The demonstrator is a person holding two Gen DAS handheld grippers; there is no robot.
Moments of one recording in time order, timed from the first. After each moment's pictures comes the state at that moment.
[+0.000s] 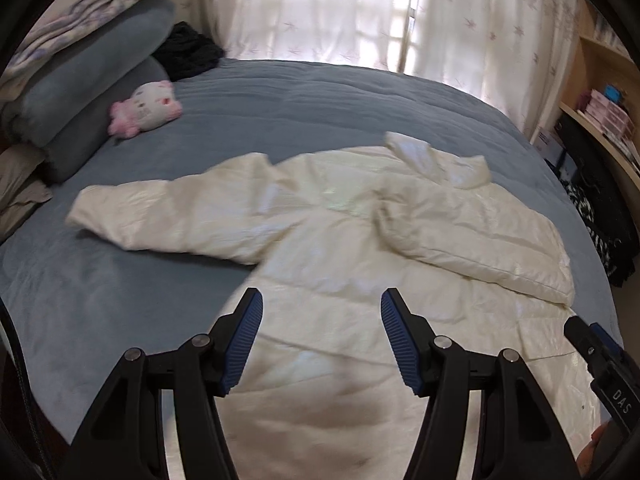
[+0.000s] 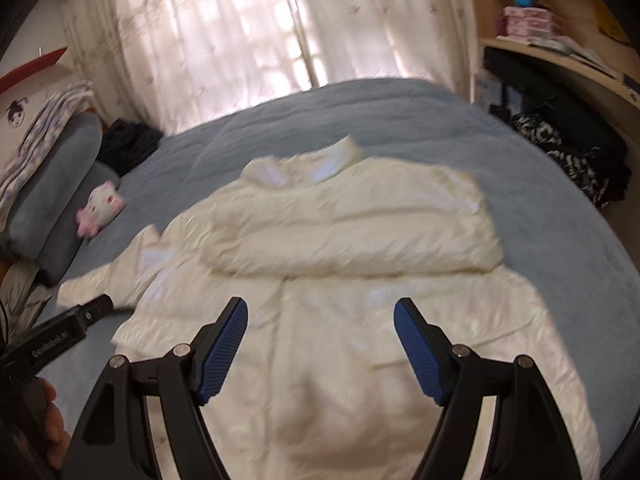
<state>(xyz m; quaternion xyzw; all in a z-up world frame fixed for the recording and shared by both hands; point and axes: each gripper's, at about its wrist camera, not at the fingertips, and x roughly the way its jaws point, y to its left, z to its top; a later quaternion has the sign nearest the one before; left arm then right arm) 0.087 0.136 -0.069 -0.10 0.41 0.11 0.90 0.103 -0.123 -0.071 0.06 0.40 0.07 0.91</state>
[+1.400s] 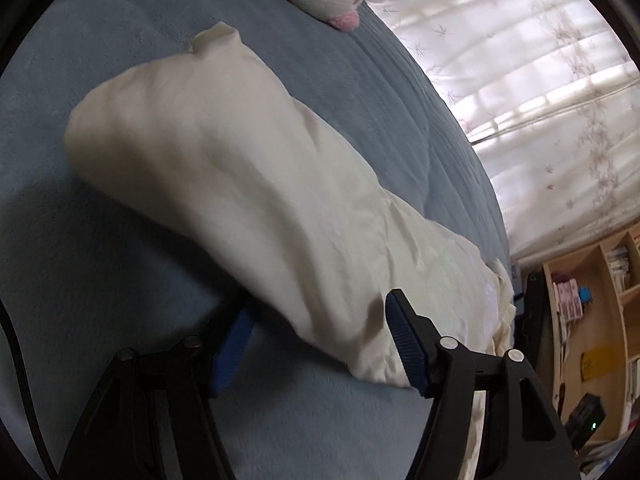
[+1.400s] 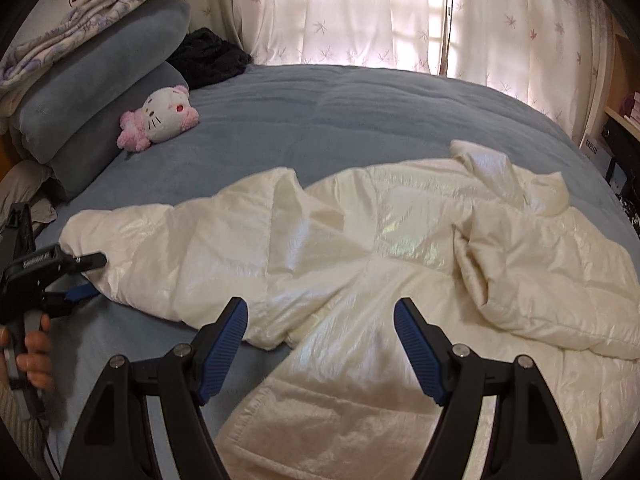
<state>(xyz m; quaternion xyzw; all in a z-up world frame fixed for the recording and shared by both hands) 0.136 0.517 -0.251 -0.44 0.41 0.04 0.80 0.189 0.169 -0.136 -0.07 0.42 0.16 0.89</state>
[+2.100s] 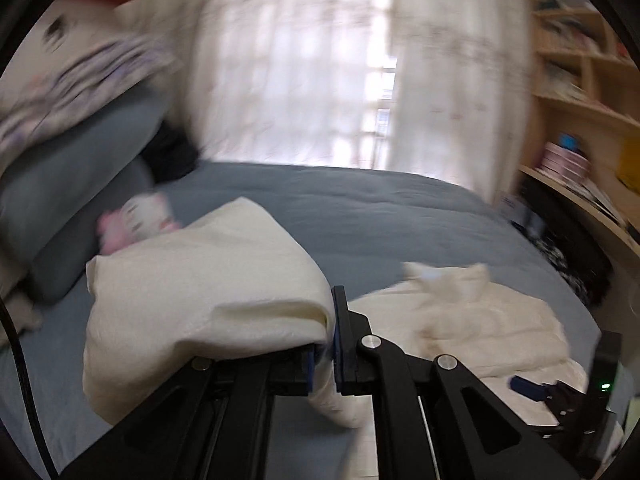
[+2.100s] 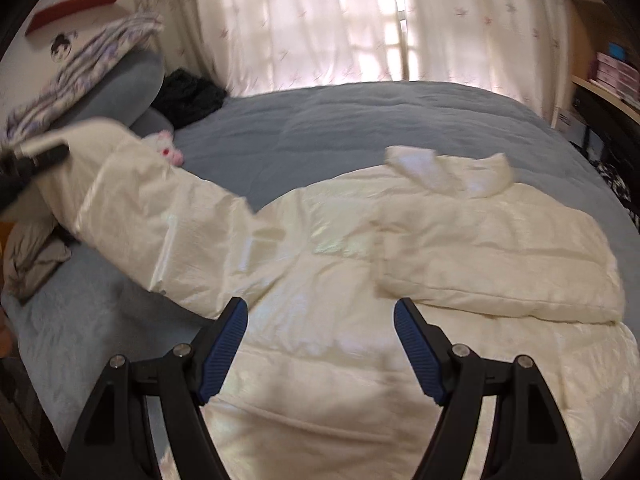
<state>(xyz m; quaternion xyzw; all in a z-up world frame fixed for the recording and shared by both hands) 0.114 0.246 0.010 -0.05 0.25 -0.01 0.97 0.149 0.052 -0.077 0.01 0.39 0.14 0.91</state>
